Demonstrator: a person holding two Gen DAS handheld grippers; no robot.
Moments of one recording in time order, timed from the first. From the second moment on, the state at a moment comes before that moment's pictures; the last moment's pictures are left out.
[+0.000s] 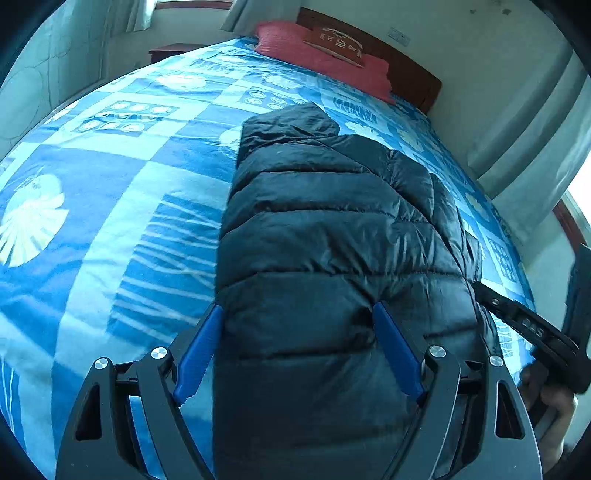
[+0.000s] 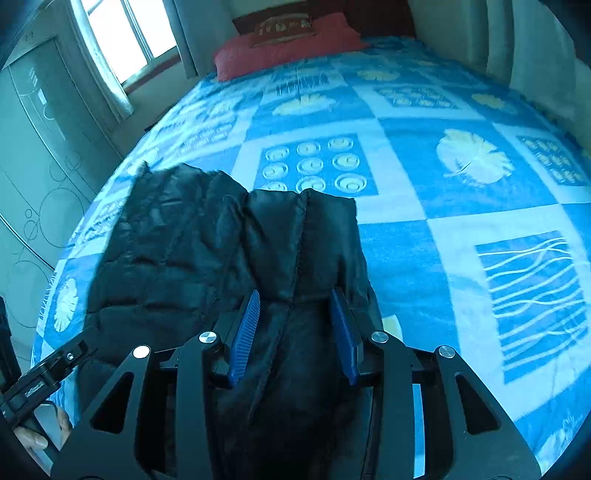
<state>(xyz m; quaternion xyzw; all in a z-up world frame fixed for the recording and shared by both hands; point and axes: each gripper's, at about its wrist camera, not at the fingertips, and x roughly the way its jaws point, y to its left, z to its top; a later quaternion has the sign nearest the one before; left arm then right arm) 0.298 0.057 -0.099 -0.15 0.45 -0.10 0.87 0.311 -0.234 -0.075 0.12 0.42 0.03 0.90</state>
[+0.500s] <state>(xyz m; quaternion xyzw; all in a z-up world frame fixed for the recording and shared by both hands) 0.258 0.060 -0.107 -0.16 0.45 -0.09 0.87 0.260 -0.221 -0.089 0.12 0.41 0.03 0.90</state>
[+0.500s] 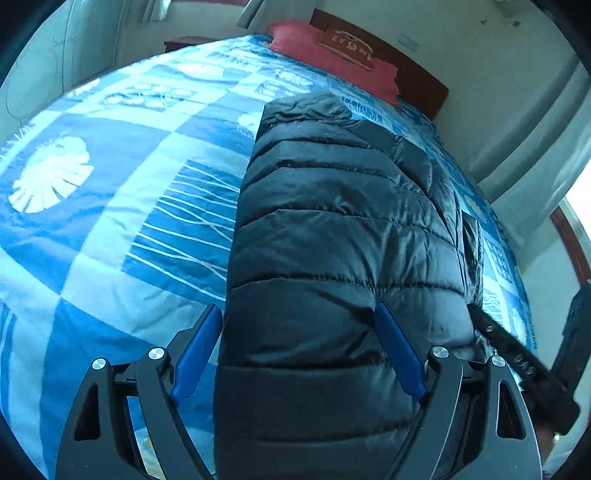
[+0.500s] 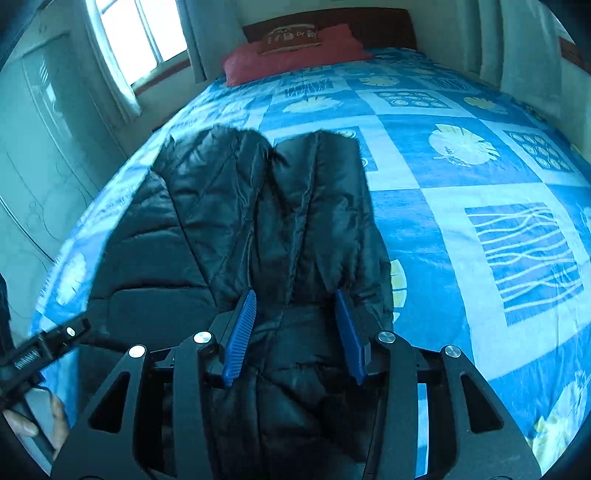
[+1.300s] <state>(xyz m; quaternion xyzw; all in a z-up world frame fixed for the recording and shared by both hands) 0.144 0.040 -0.088 -0.08 0.41 -0.03 0.91 0.135 -0.206 -0.075 0.08 0.39 0.02 0.92</state>
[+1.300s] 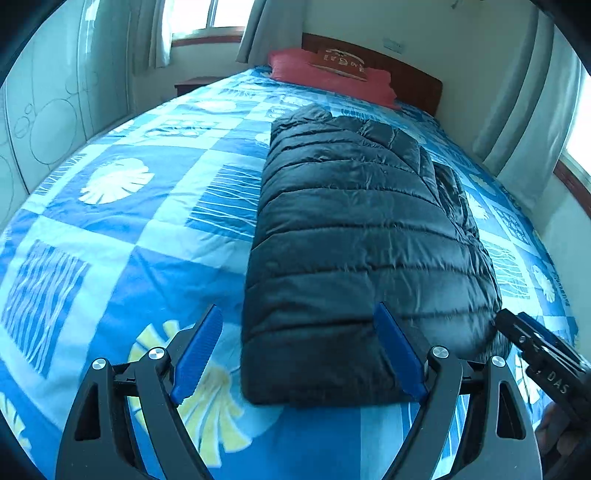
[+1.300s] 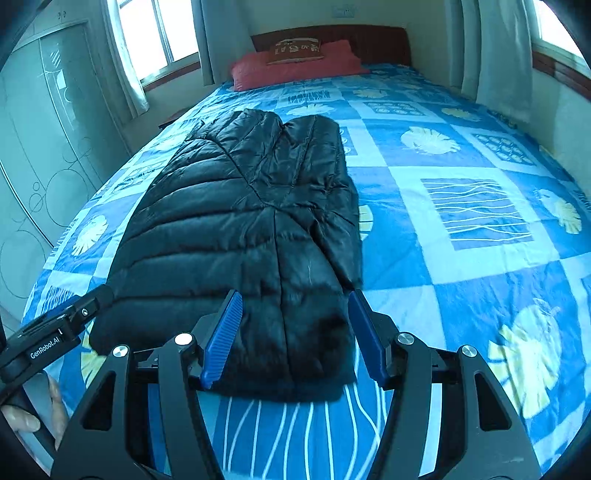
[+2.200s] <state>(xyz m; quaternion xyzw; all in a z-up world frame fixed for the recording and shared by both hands) 0.057 0.034 -0.028 -0.03 0.34 0.01 0.94 0.056 -0.195 -0.023 0.07 0.34 0.02 0.94</state>
